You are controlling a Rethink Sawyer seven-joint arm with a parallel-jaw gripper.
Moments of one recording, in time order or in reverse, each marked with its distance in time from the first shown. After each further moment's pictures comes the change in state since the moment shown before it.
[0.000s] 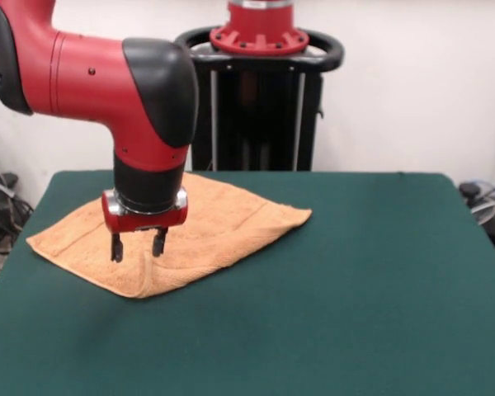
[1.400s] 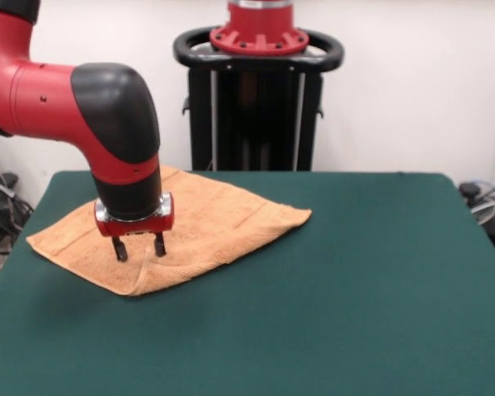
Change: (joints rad) arm -0.120 0.080 -0.001 0.029 0.165 -0.032 0.000
